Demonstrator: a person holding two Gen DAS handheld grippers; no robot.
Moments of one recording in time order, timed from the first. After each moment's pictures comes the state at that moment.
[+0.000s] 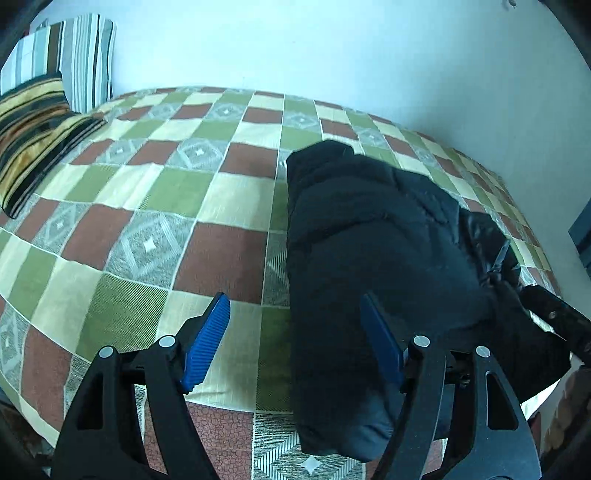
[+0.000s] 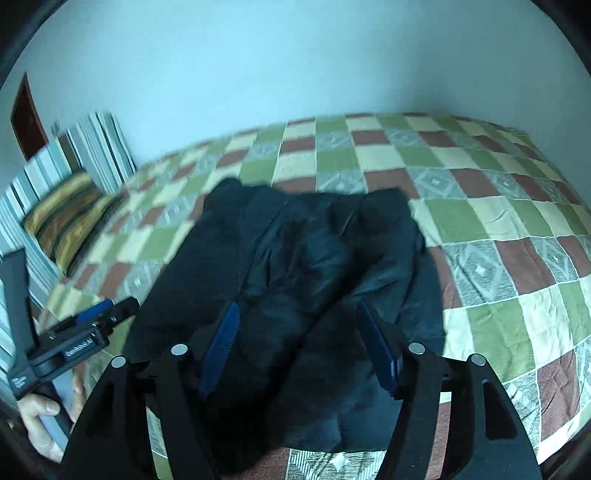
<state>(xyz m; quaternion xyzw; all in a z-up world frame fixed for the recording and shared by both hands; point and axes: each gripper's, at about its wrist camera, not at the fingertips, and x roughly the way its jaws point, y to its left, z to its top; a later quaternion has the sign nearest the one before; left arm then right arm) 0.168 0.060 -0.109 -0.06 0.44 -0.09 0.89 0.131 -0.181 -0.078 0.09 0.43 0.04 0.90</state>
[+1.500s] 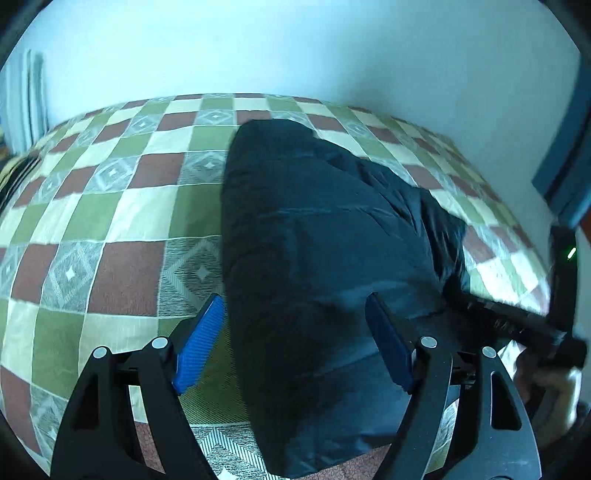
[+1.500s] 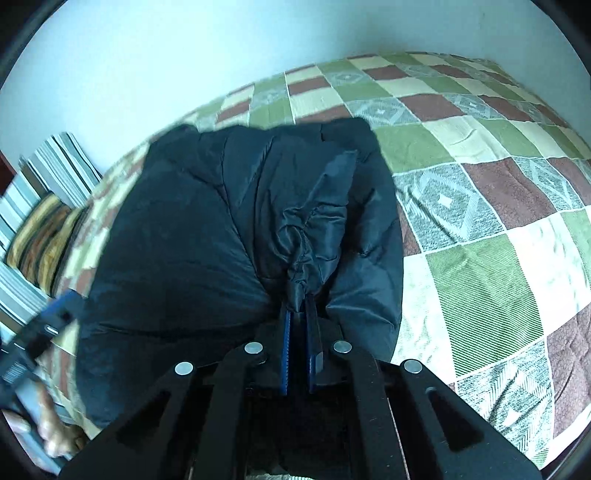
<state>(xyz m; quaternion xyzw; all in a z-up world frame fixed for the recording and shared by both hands) 0.165 -0.035 -0.110 0.00 0.44 -0.19 0.88 0.129 -0.271 -0.137 0.18 0.47 0.01 0.87</state>
